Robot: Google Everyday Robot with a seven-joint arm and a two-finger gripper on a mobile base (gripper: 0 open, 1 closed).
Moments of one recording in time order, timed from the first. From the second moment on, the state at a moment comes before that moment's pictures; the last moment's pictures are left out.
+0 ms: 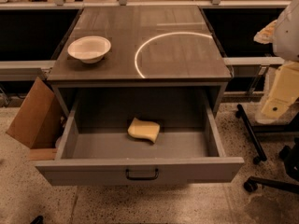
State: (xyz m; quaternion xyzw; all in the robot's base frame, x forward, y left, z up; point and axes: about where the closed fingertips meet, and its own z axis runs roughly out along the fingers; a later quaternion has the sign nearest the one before) arm 0.438 -0.216 0.978 -0.60 0.78 -0.04 0.16
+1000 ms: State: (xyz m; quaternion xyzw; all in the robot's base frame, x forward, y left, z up) arm 0.421 -0.149 0.930 -0.58 0.78 0.12 0.19
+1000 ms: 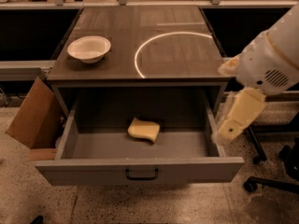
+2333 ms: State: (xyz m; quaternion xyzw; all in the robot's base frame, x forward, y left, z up) arm 0.400 -0.063 0.879 -0.53 0.78 0.26 0.21
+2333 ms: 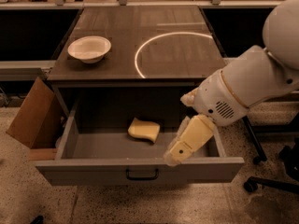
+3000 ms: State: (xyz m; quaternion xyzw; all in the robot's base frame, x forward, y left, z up) arm 0.414 -0.039 0.826 -0.52 0.78 0.27 0.23
